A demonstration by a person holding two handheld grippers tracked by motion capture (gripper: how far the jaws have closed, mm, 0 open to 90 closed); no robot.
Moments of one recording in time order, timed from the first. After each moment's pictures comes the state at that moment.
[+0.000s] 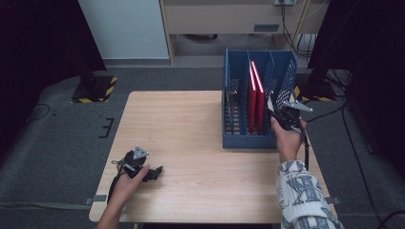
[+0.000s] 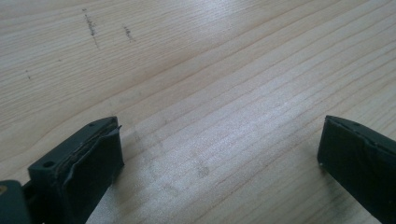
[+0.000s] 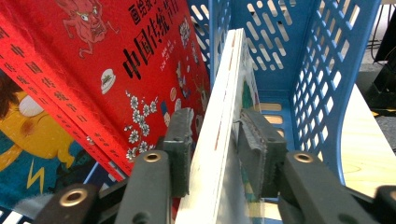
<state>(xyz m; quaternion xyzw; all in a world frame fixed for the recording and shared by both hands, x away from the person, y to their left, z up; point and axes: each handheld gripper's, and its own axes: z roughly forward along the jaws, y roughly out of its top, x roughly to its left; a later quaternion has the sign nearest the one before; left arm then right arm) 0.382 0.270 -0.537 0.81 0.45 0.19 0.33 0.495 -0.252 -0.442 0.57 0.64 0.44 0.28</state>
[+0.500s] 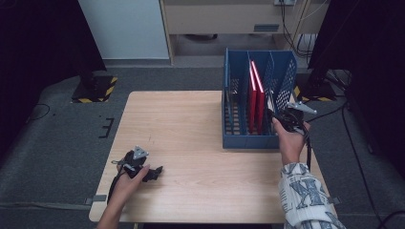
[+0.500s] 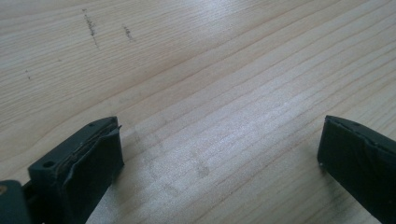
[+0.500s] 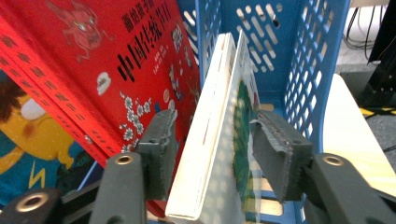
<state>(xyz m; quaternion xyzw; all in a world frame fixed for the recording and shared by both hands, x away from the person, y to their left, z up) 0.382 0.270 -0.537 0.81 0.45 0.19 0.33 0.487 -0.258 -0.439 0.57 0.62 0.44 0.29</state>
